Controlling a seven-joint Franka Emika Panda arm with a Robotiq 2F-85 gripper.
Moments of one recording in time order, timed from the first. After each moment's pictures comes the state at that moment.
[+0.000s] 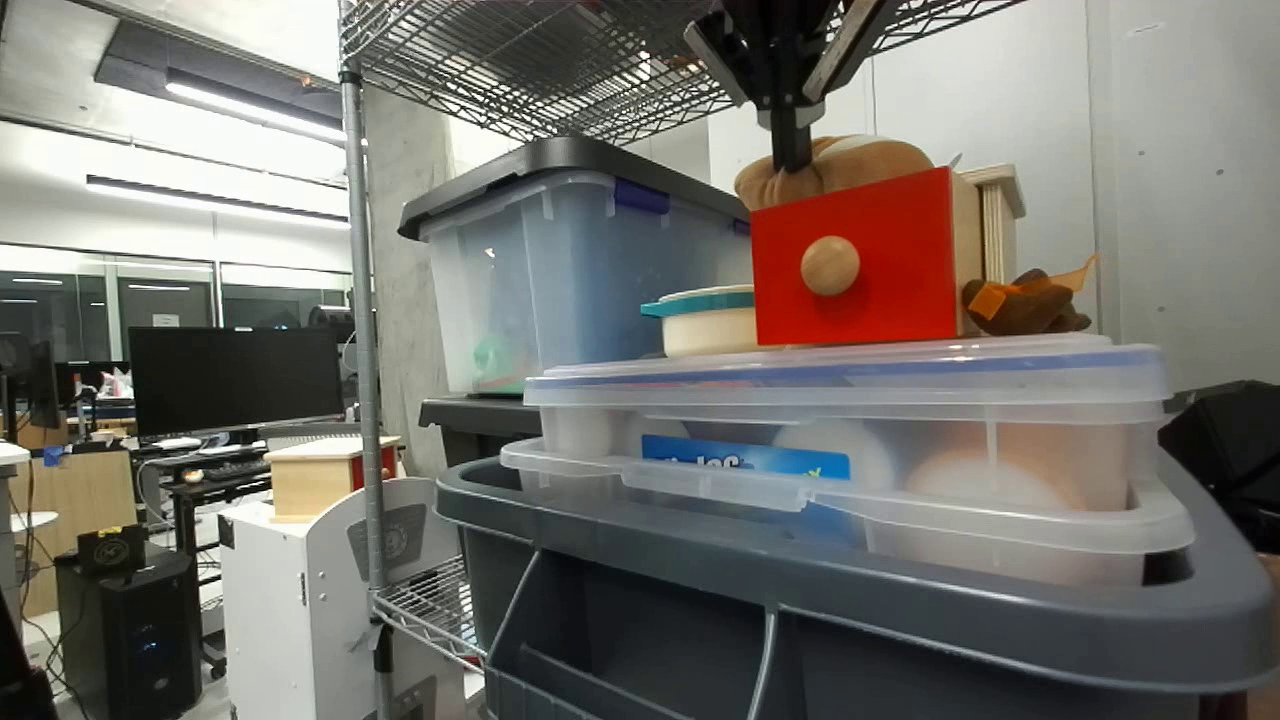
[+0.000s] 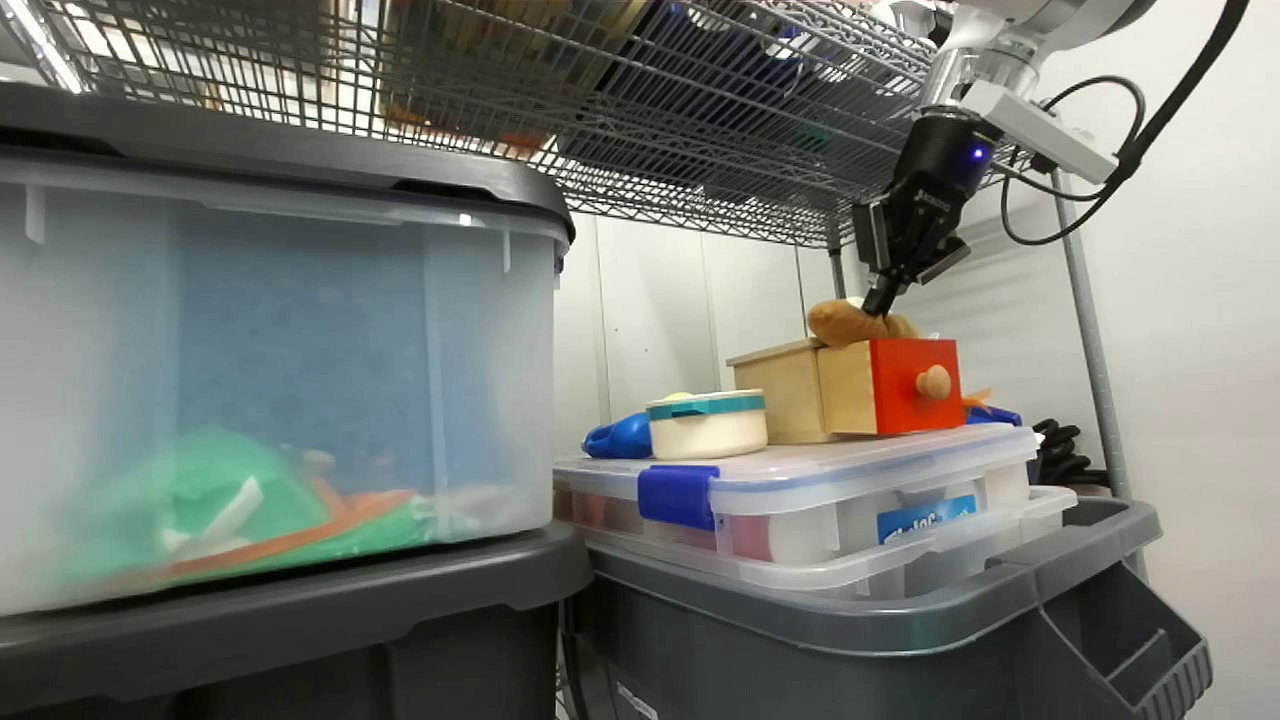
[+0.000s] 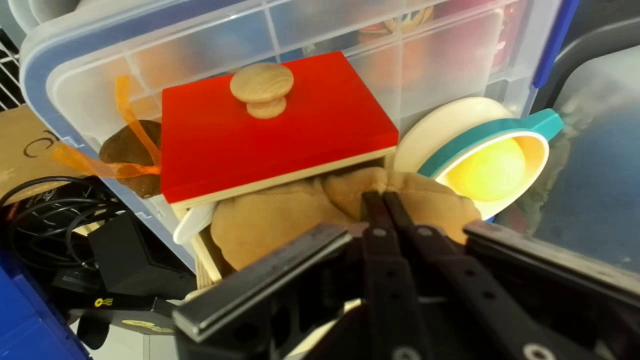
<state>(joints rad) -0.06 -0.15 -0.19 -2.11 0.43 2.37 -0.36</state>
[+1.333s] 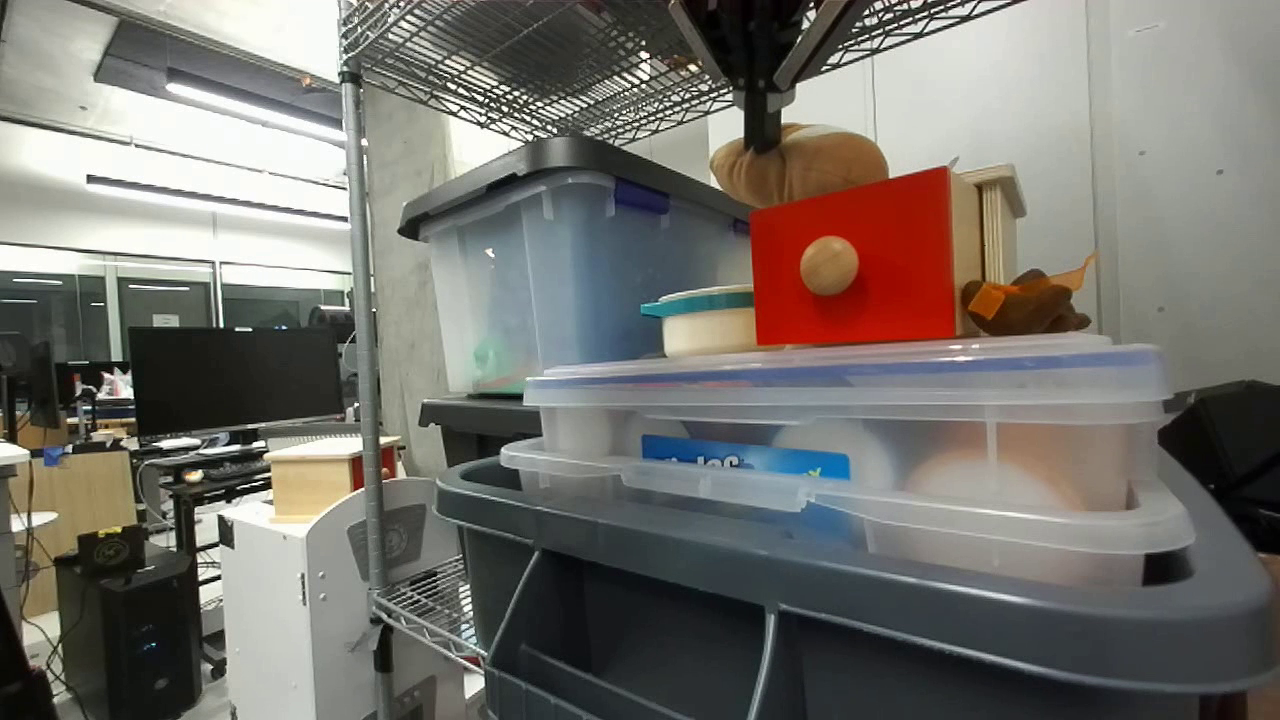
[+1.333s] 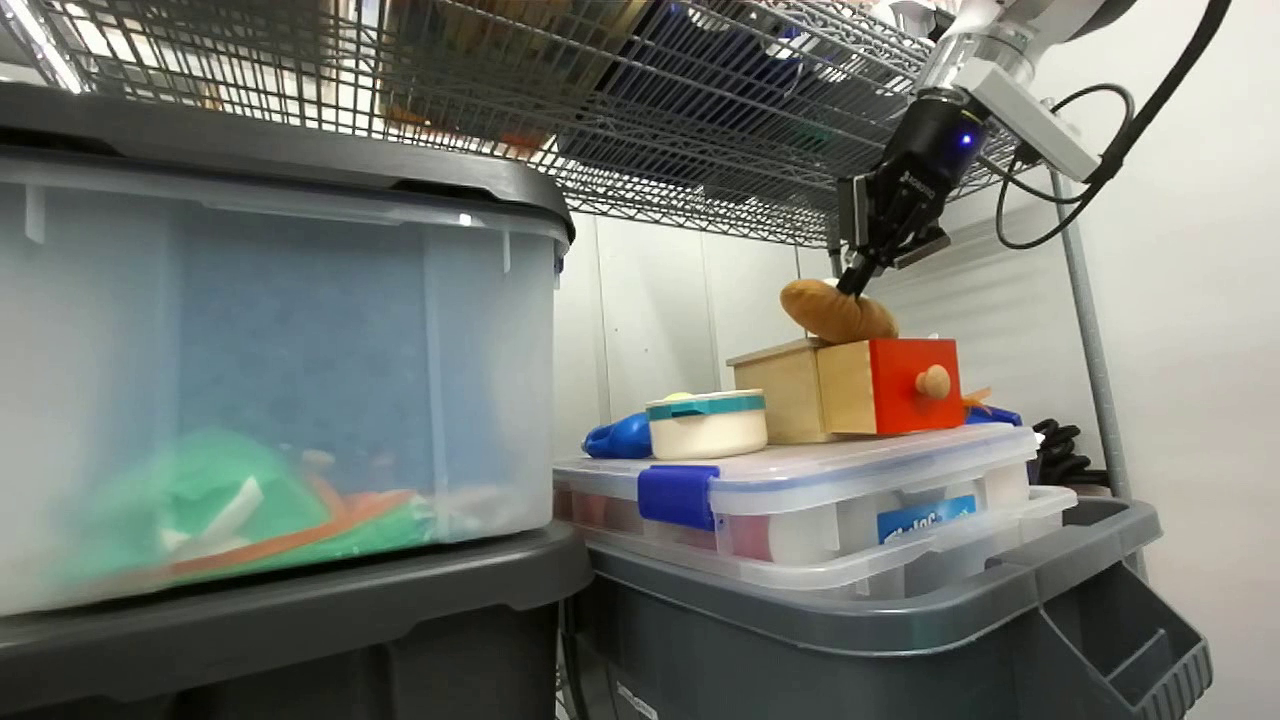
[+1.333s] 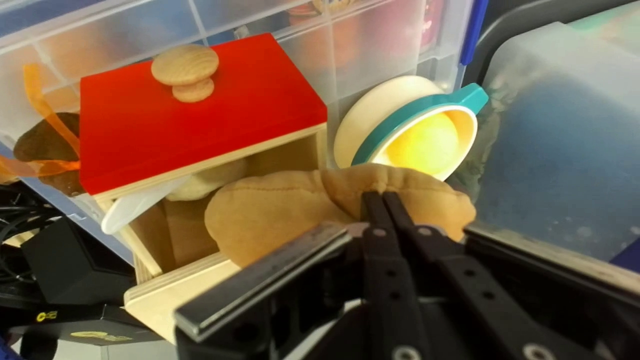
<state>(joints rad) -0.06 -0.15 -0.20 -2.08 0.59 2.31 -0.43</state>
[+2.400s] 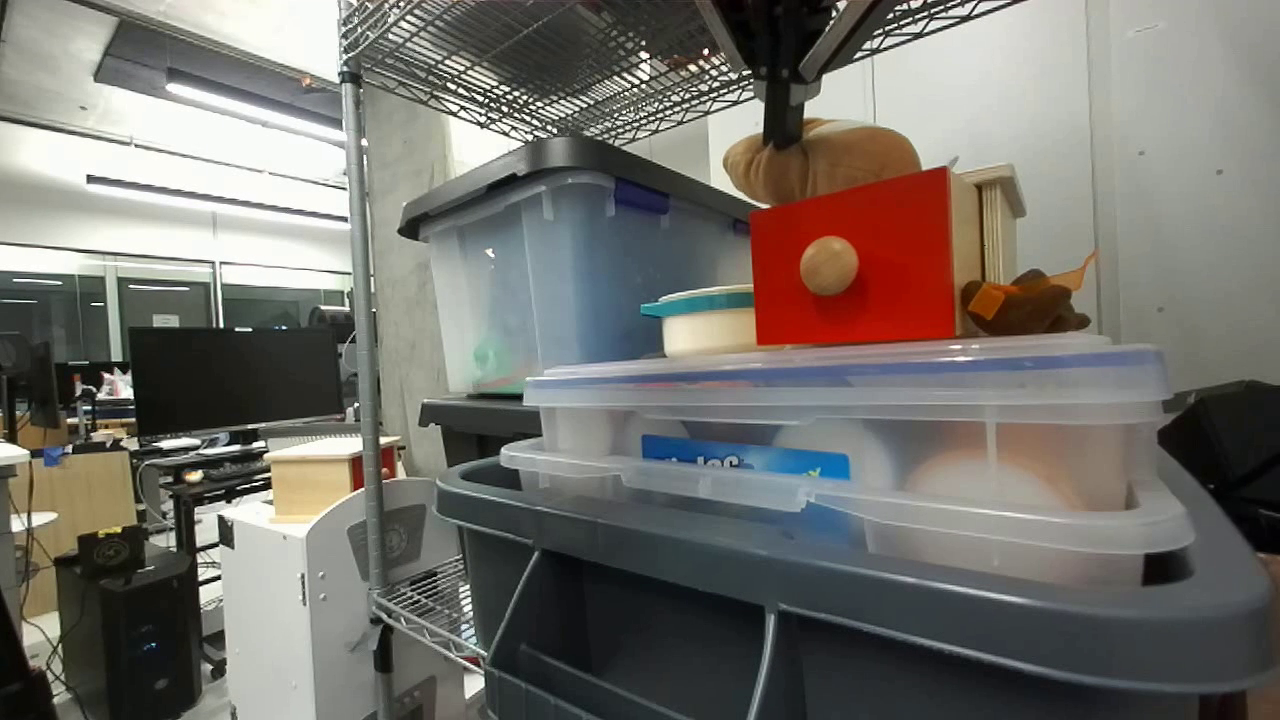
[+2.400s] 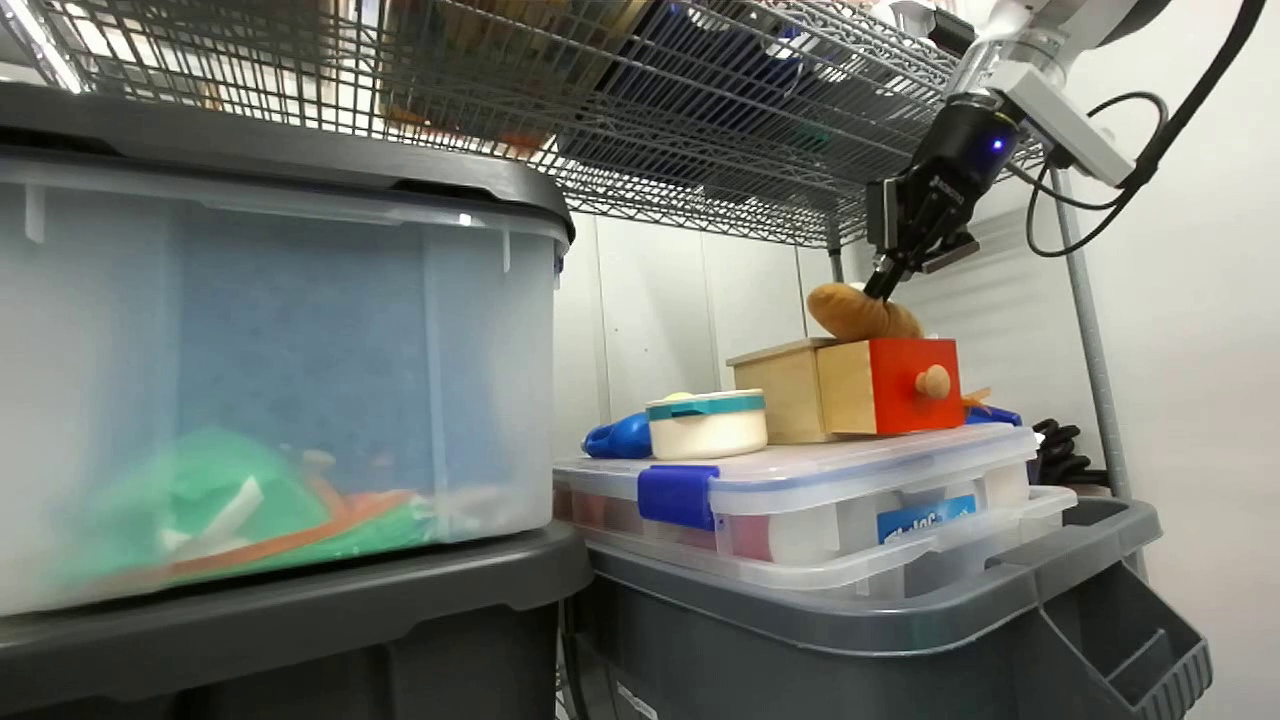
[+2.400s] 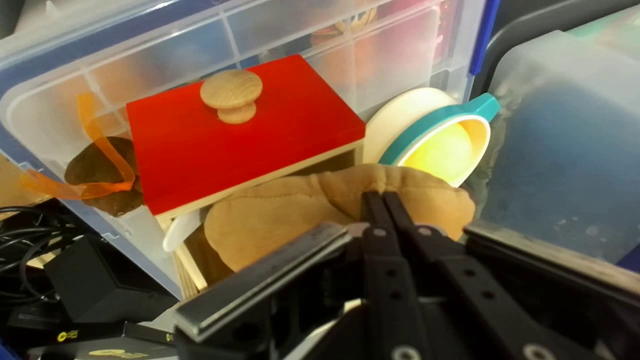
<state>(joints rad) -0.08 -0.15 -0.23 -2.08 0.62 2.25 -0.47</state>
